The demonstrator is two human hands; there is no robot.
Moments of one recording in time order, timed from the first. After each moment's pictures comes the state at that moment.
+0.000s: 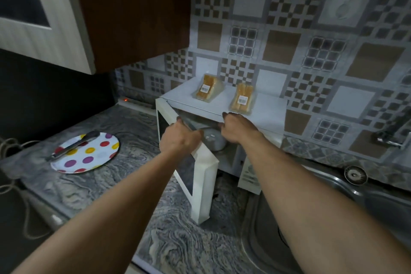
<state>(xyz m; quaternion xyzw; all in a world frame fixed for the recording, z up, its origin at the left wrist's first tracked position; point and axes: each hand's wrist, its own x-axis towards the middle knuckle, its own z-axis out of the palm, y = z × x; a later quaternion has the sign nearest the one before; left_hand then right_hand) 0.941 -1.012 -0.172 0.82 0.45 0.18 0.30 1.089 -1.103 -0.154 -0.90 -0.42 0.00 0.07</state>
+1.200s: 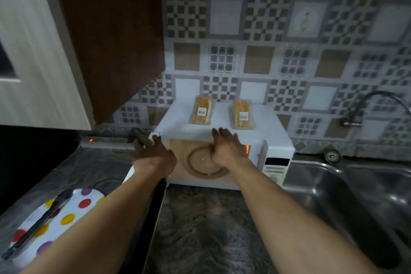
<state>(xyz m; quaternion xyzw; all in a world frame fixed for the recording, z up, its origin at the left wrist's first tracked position) 0.935 -0.842 -0.177 0.93 0.35 0.02 0.11 1.033 -1.019 -0.166 -0.95 -0.30 -0.02 0.11</state>
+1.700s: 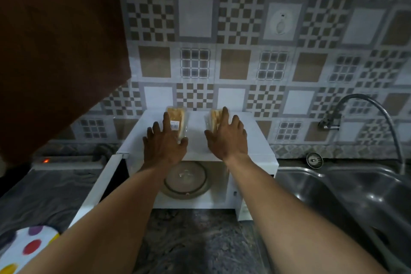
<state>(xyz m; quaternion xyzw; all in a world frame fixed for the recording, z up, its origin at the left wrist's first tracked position) 1.062 -0.885 -0.158 0.93 0.21 0.21 0.20 1.125 -1.042 -0.149 -0.95 -0.13 -0.16 0.23</state>
